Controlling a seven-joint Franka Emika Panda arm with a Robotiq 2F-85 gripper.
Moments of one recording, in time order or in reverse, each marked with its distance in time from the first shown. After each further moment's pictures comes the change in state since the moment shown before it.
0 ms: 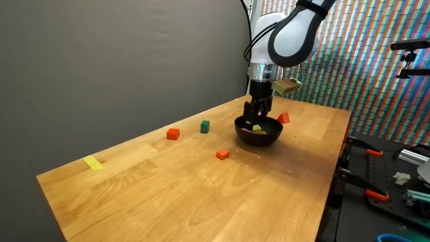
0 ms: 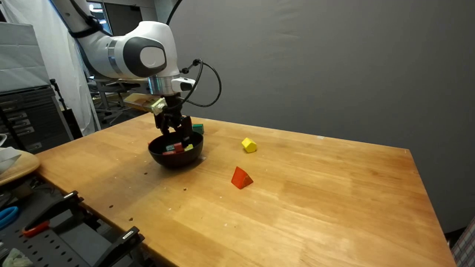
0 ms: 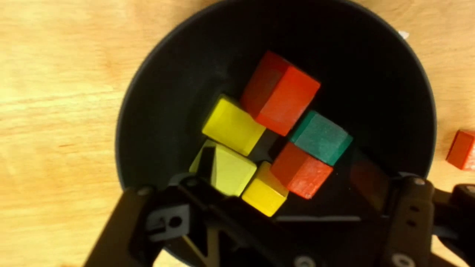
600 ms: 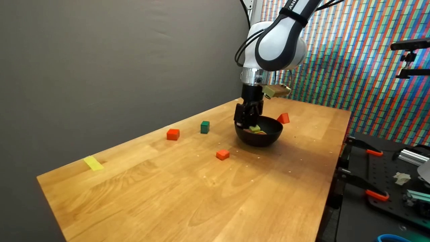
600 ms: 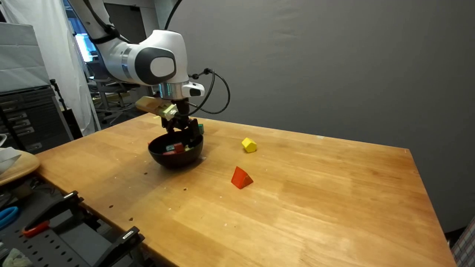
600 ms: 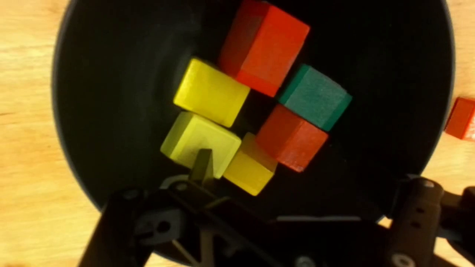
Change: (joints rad) arm -0.080 0.105 0.075 0.101 0.104 0.023 -0.127
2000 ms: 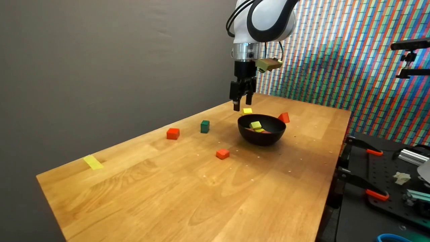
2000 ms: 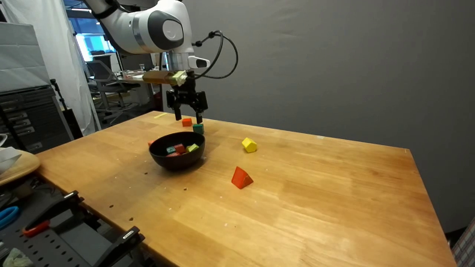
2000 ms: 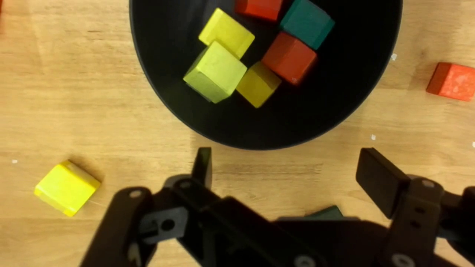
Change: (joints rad) arm 0.013 -0.079 -0.029 0.144 -0.159 -0.265 0.040
